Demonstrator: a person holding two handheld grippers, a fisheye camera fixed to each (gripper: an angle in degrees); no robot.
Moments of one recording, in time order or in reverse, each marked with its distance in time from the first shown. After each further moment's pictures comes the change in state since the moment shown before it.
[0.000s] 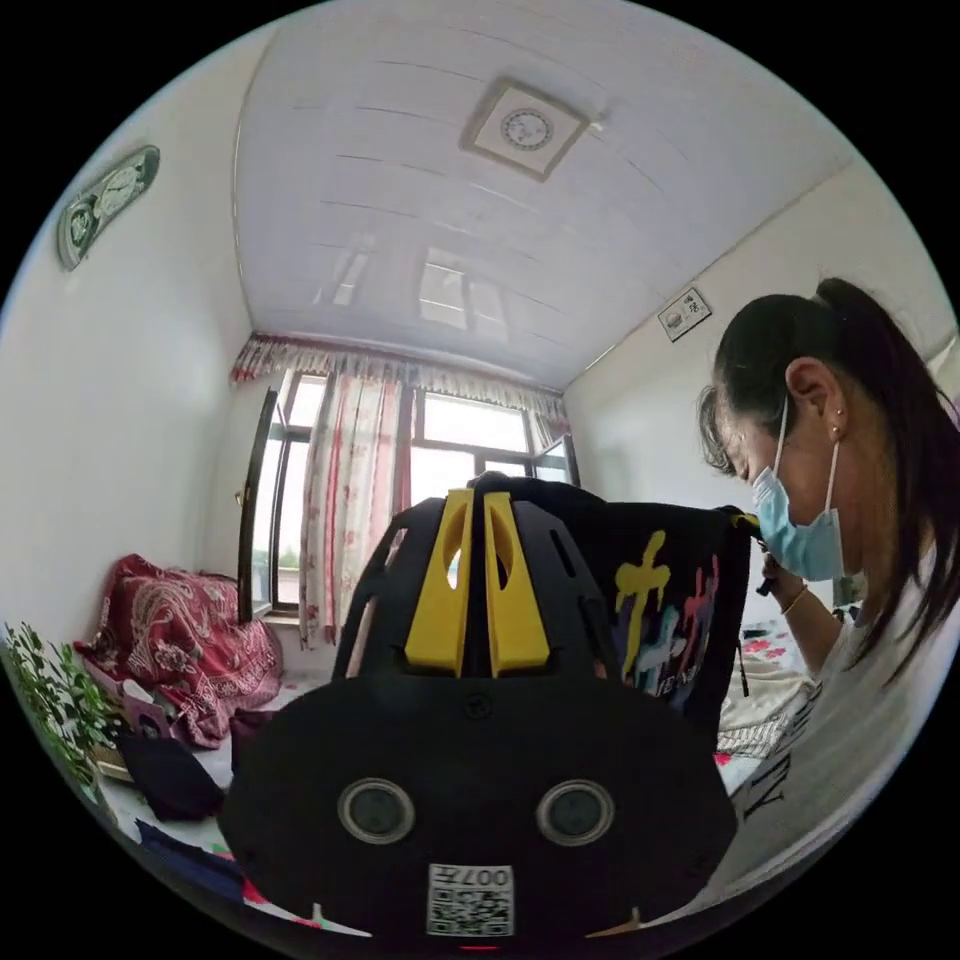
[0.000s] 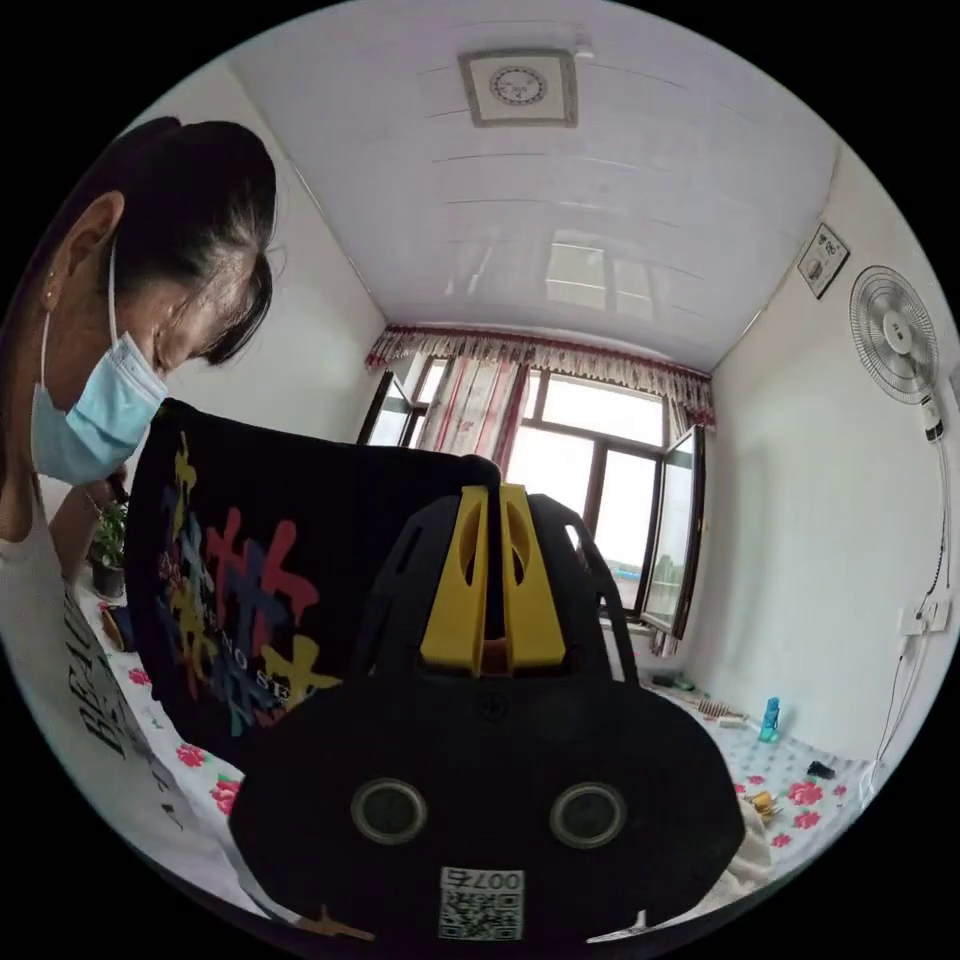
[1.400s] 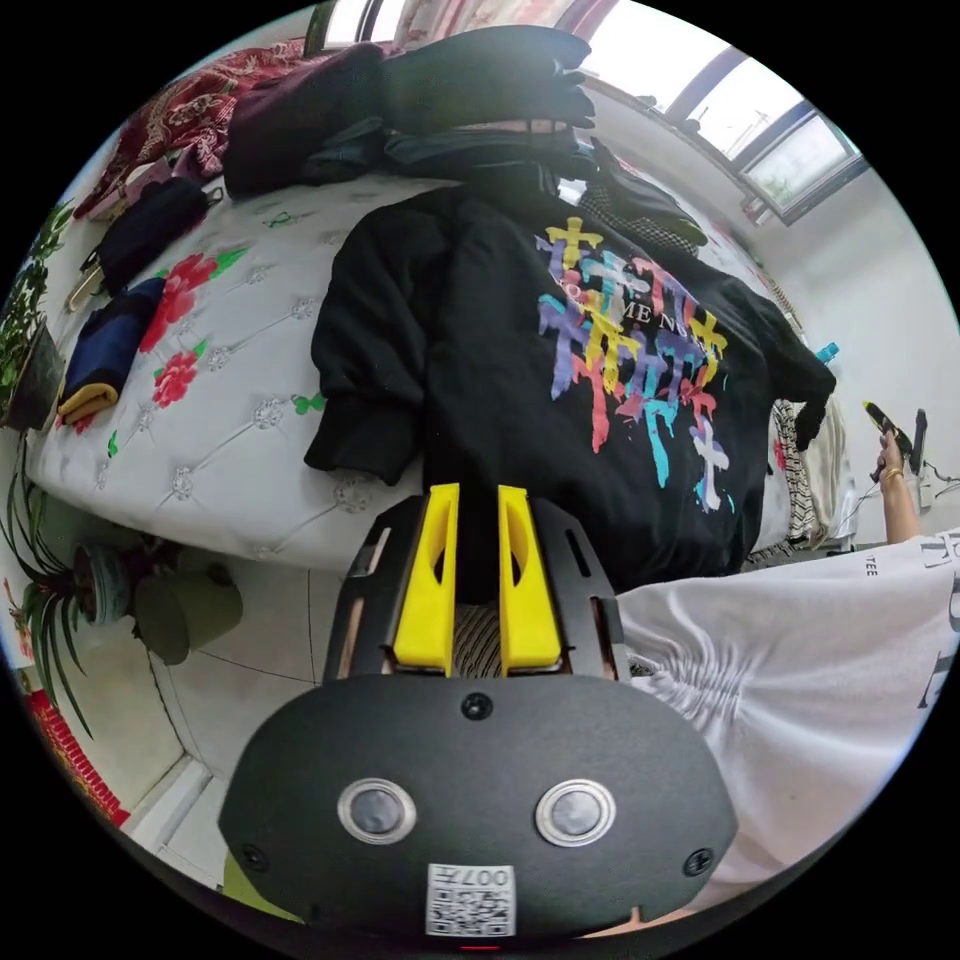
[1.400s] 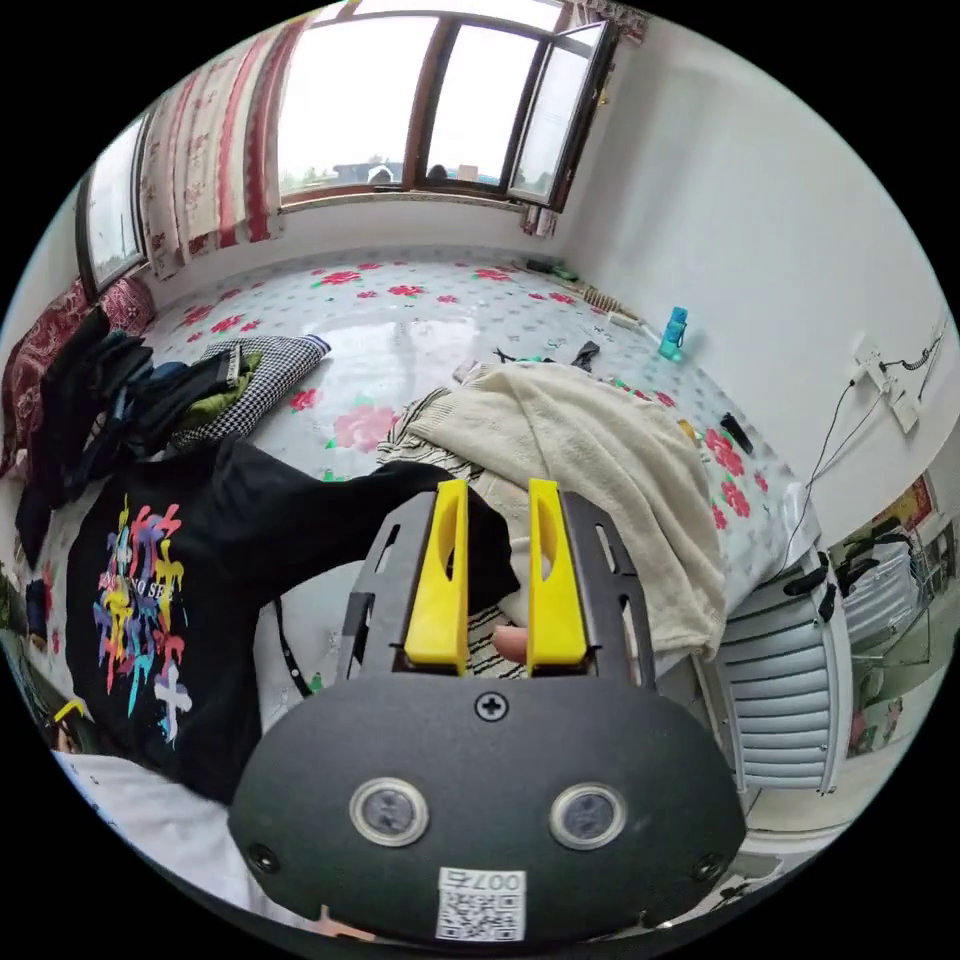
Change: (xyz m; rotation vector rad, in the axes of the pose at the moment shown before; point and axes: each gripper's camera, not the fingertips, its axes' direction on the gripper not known) left arm -0.197 0.584 -0.071 -1.613 -0.221 -0.496; right arm 0.175 0.465 0.203 -1.266 0.361 0.288
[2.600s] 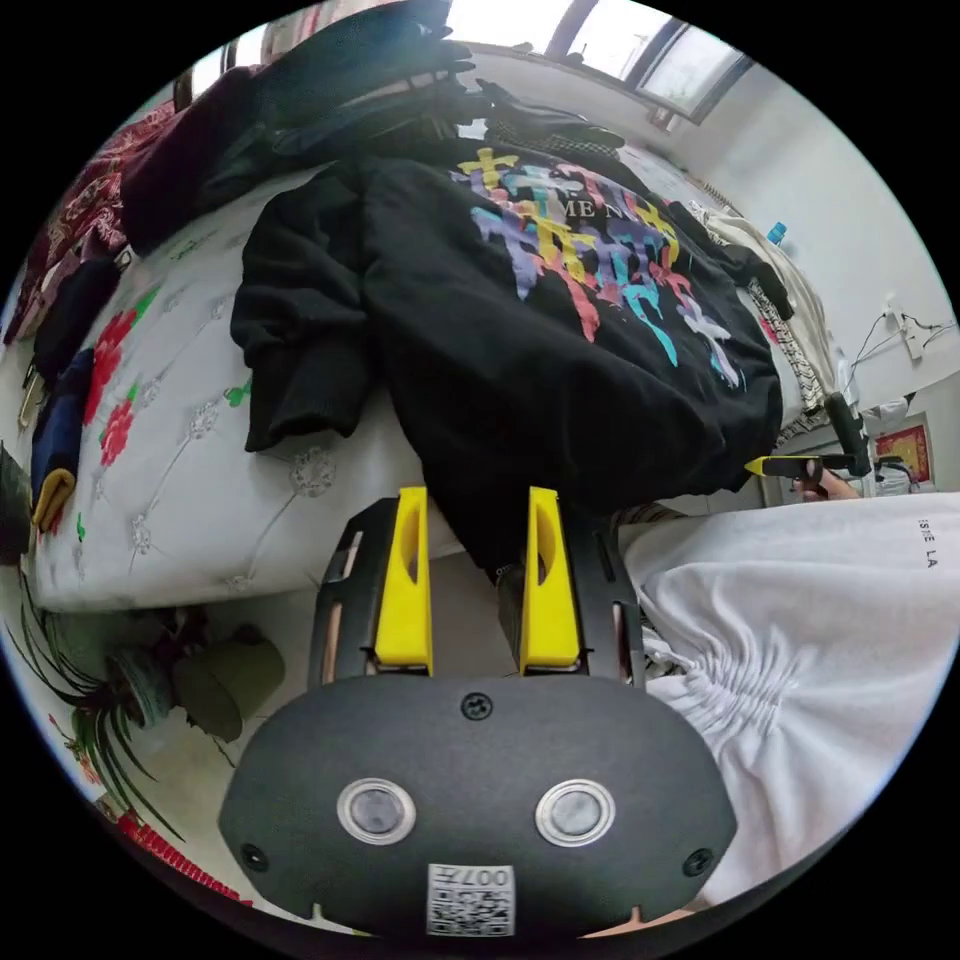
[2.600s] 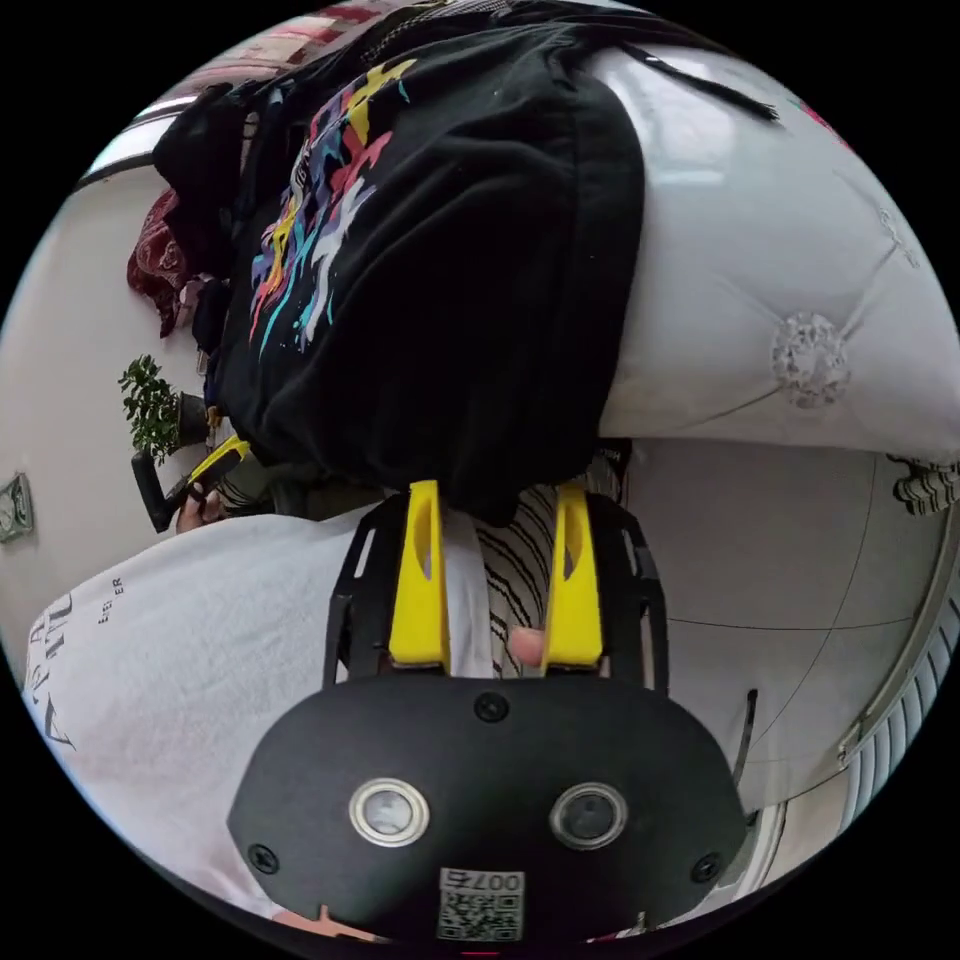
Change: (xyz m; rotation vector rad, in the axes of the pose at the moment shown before) left arm -0.107 0.099 -0.120 -0.077 -0.009 0.306; right arm -0.222 0.460 0.041 -0.750 -0.762 -0.059
